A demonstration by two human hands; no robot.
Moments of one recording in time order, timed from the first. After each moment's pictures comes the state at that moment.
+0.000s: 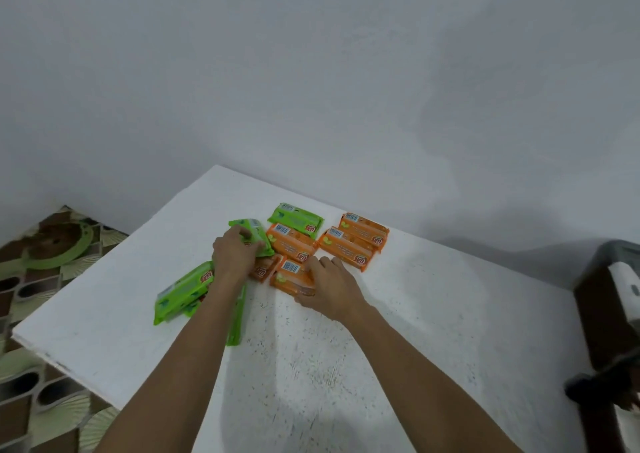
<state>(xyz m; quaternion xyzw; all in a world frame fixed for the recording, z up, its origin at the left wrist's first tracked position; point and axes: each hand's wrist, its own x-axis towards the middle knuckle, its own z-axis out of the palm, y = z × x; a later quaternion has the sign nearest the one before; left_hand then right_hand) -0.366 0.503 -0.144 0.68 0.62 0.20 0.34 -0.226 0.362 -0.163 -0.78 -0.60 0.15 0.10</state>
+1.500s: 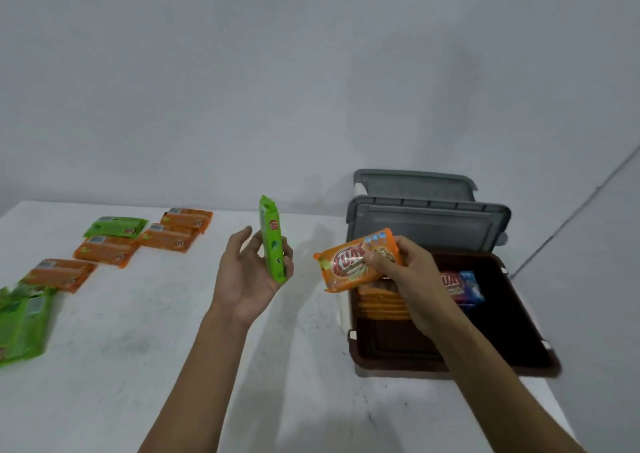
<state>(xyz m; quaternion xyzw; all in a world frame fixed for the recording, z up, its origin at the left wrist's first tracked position) -0.205 0.144 -0.051 0.19 0.15 0.14 0.96 -0.084 -0.064 -0.033 -0.69 -0.17 0.24 0.67</state>
